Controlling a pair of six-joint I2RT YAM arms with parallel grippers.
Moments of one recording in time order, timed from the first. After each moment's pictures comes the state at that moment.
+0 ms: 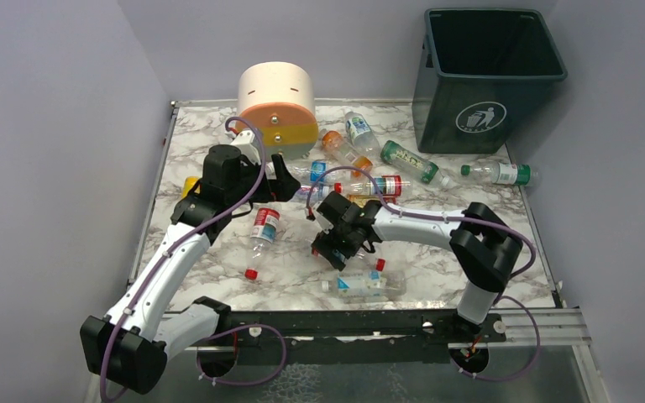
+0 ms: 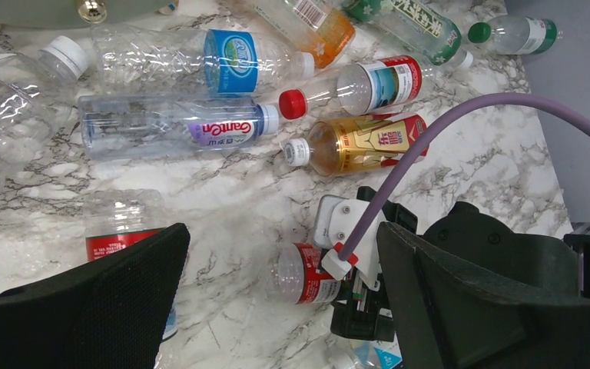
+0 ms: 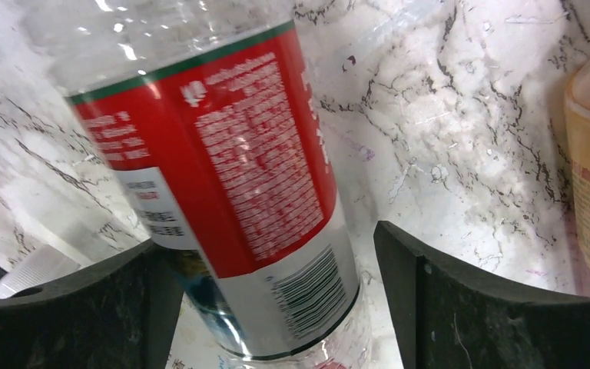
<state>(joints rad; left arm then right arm) -0.36 1.04 0.95 -0.43 0.24 -0.42 0.97 1.77 1.11 -0.52 0.00 0.02</state>
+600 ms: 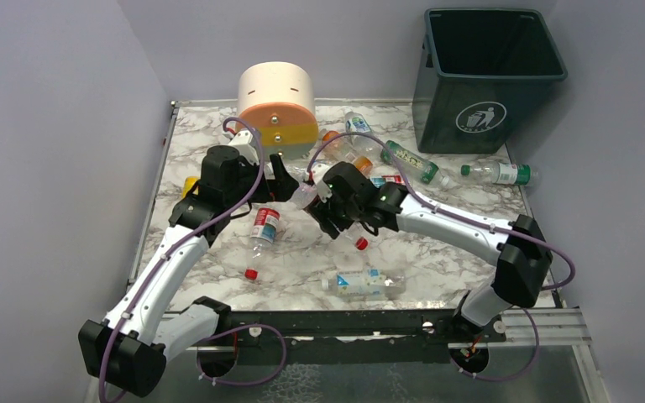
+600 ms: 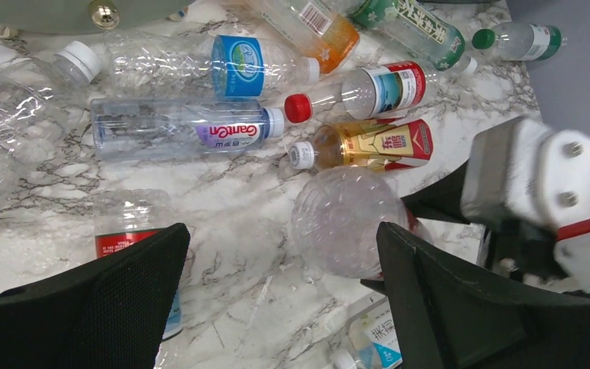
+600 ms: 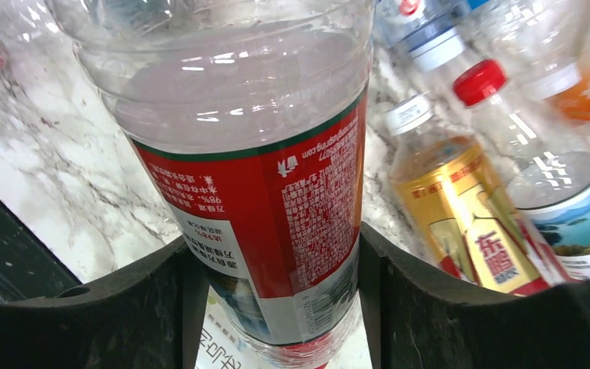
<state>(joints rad) -0.36 1.02 0.95 -0.44 0.22 -0.41 0.96 1.60 1.26 -0.52 0.07 0.01</state>
